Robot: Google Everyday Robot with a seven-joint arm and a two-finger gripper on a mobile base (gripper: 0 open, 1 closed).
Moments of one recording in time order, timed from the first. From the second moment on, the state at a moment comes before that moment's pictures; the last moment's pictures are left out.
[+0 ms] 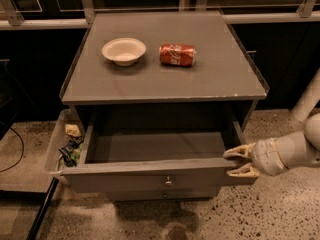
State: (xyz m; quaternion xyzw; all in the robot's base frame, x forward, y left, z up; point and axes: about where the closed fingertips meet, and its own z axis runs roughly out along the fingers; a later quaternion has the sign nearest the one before) arm 0.467 -0.244 0.656 -0.70 0.62 0.13 0.33
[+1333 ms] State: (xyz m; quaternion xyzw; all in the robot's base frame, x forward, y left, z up) arm 0.454 -0.246 0.655 -0.70 0.62 0.13 0.32
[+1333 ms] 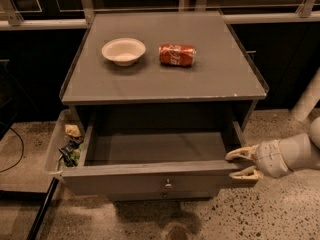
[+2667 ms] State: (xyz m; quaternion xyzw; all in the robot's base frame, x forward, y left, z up) arm 0.398 -0.257 0.640 -0.71 0.61 0.17 0.29
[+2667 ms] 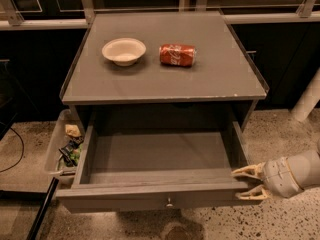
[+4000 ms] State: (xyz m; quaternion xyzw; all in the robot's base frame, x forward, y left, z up) arm 0.398 -0.257 0.640 -0.71 0.61 0.17 0.29
